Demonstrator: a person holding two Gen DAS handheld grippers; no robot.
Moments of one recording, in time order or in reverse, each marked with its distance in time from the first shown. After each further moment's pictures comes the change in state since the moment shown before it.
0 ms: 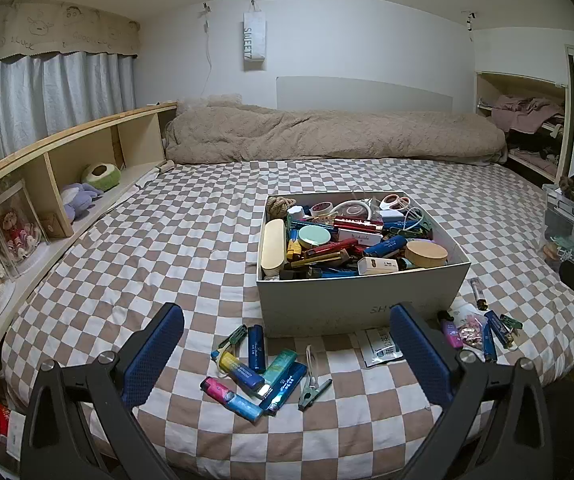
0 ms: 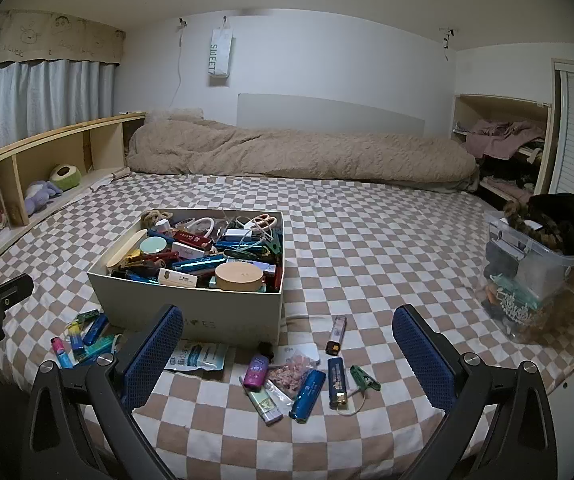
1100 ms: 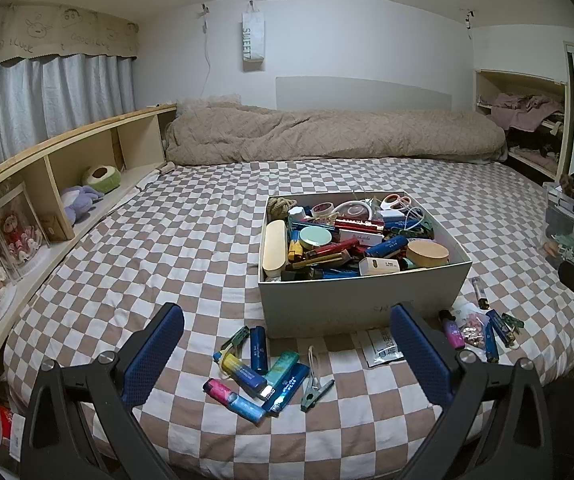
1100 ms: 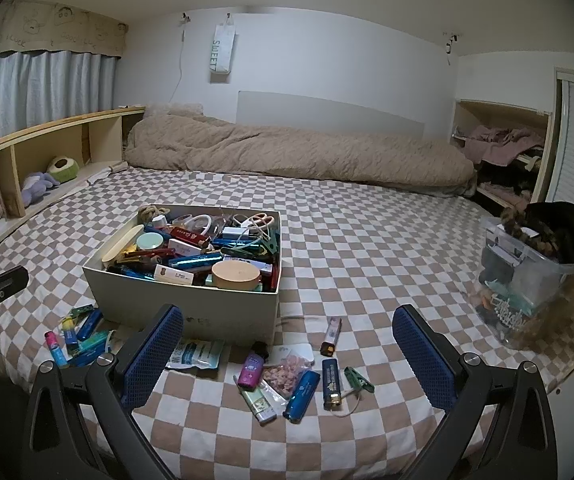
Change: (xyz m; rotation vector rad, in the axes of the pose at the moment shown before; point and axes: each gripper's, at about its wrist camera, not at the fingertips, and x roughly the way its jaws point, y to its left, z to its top) left arm -0.002 0.006 0.000 -0.001 -0.004 -0.002; right arm 0.001 0.005 0.001 -0.029 0.002 -0.021
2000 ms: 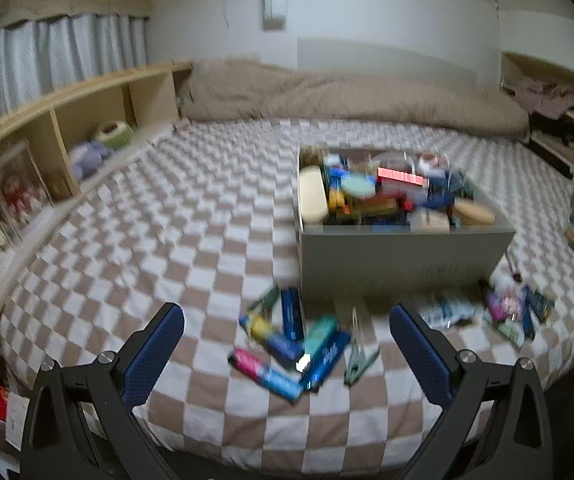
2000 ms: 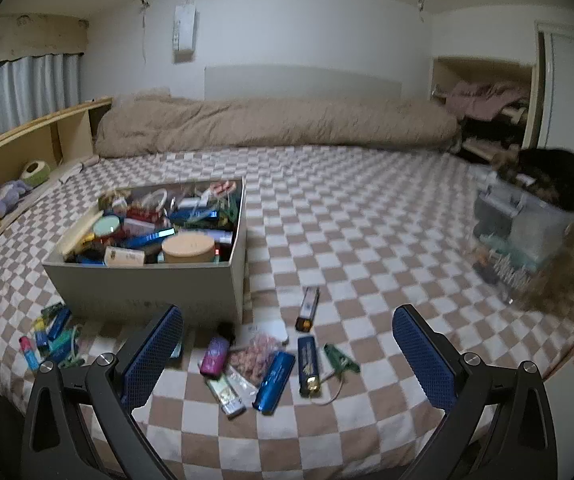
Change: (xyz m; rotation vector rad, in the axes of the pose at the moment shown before) left arm 0.057 0.035 -0.043 -0.010 0.179 0.039; right arm 0.051 -0.042 -0.029 0.100 0.122 -0.028
